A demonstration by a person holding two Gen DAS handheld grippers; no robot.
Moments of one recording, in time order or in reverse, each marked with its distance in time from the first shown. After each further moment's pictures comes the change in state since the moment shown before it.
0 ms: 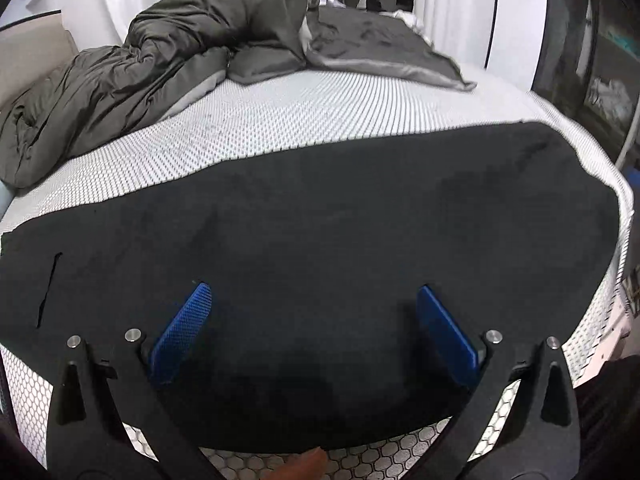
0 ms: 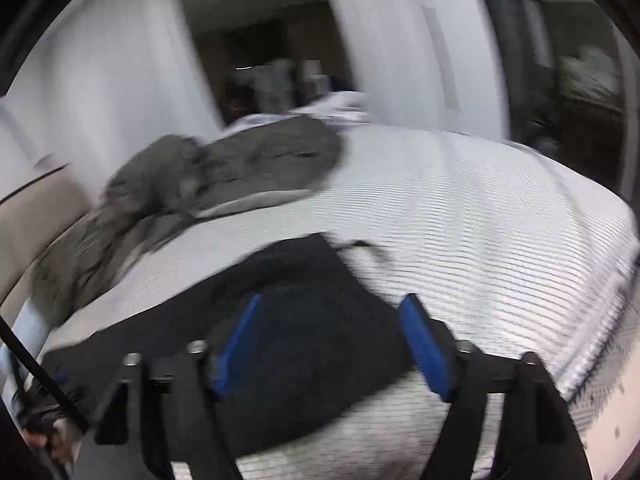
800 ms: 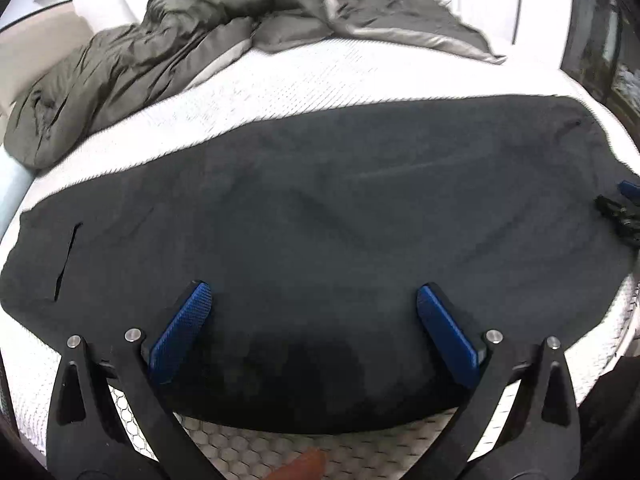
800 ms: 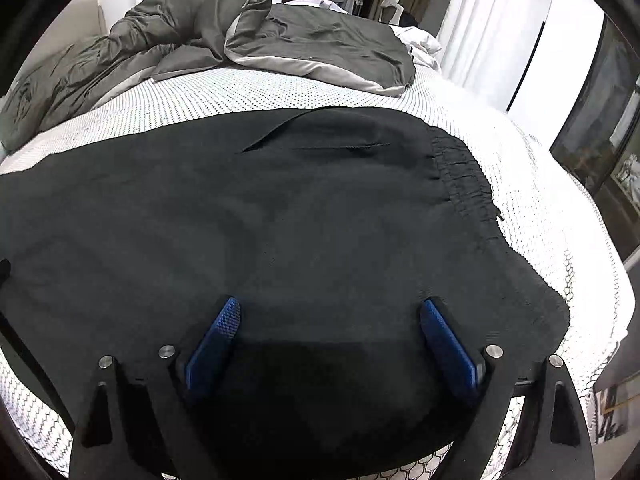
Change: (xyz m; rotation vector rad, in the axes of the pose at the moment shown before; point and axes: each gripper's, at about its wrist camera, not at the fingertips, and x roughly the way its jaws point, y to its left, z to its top) left arm 0.024 0.023 0.004 -0.014 0.086 0.070; right arm 0.109 0.119 -0.072 -0.435 0.327 -0.196
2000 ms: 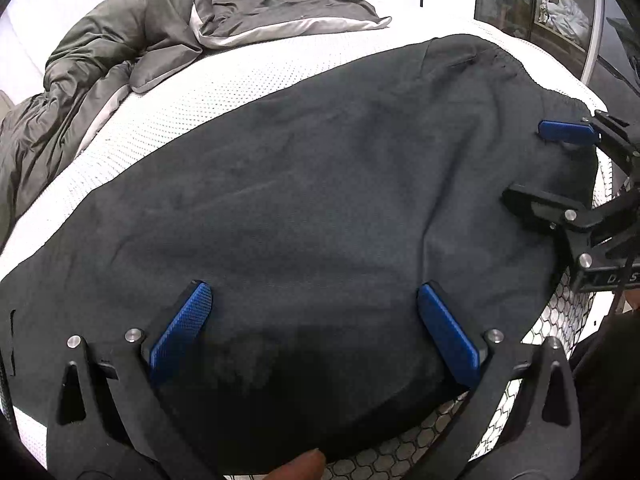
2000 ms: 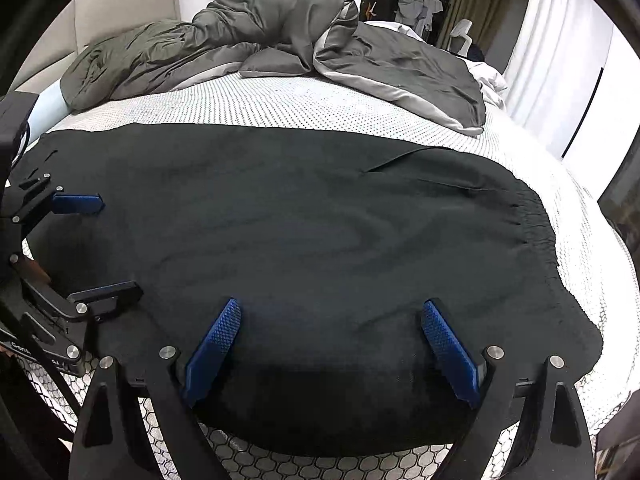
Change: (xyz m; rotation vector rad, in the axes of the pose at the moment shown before) left arm 0.019 -0.124 0.008 0.270 0.019 -0.153; right arm -0.030 0.032 -0.006 -0.160 -0.067 0.179
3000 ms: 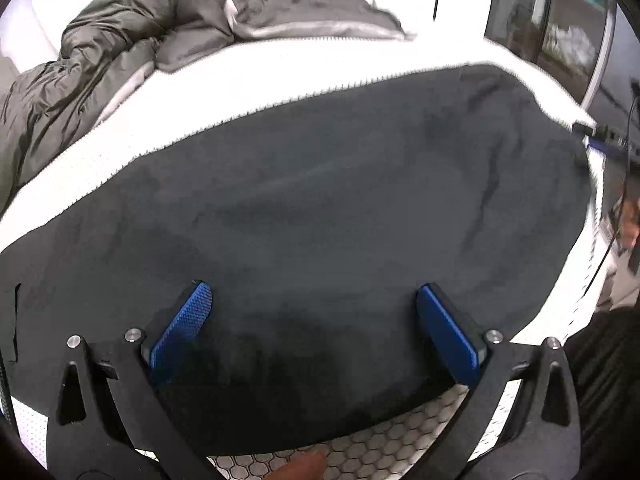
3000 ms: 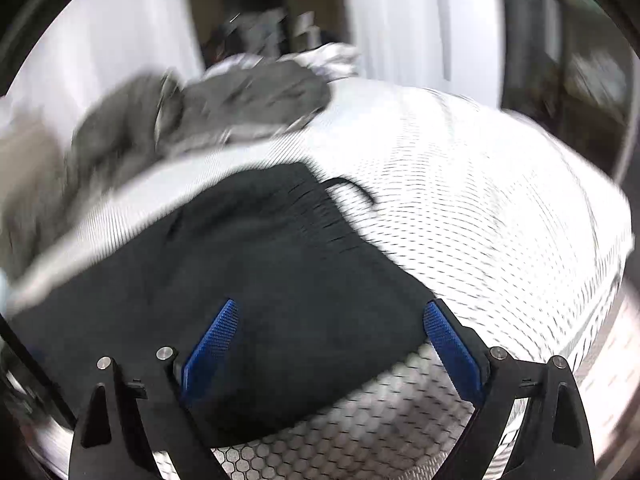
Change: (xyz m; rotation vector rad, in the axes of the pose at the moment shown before) left arm -0.028 0.066 -0.018 -0.109 -0.026 -0.061; right arm -0.039 -0.167 -0.049 0.616 -0.123 -0.126
